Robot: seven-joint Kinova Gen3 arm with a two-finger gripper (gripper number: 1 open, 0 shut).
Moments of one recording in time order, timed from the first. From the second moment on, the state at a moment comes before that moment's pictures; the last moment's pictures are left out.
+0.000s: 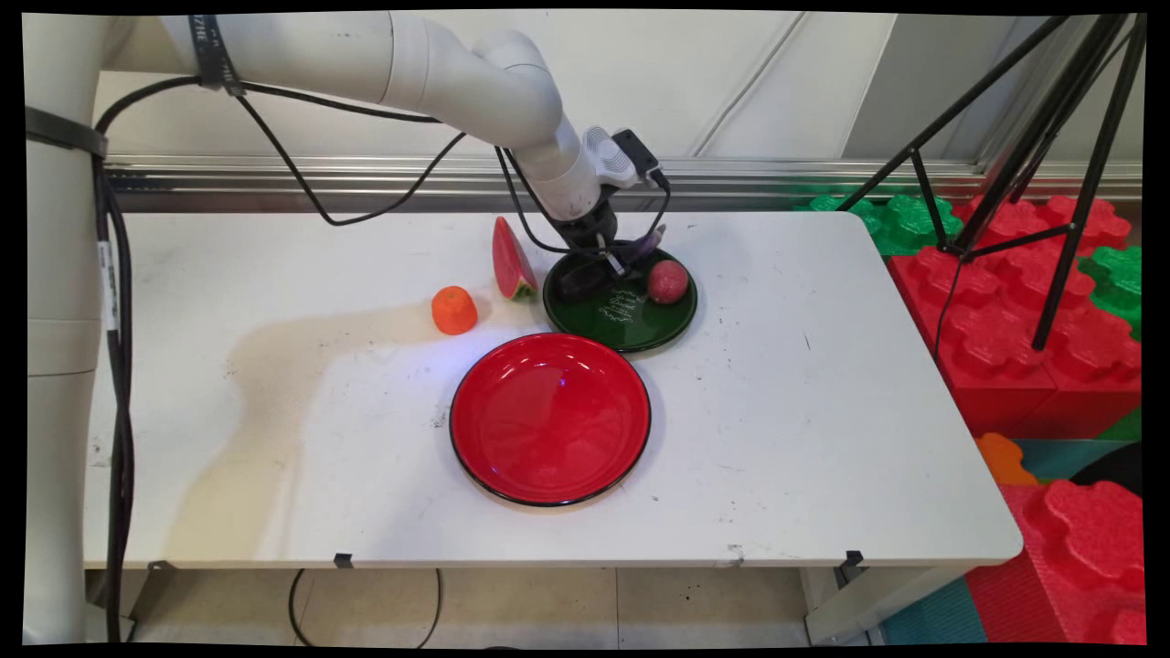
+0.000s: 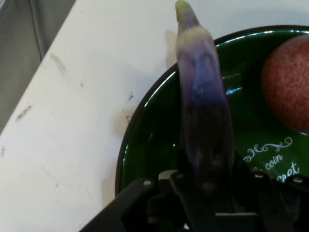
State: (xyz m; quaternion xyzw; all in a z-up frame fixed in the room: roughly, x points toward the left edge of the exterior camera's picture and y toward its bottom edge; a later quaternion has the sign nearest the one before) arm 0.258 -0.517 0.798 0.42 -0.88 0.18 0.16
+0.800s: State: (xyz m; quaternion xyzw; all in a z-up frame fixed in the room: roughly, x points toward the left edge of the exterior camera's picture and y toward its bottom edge) arm 0.266 -0.471 0.884 0.41 -0.86 0.23 0.19
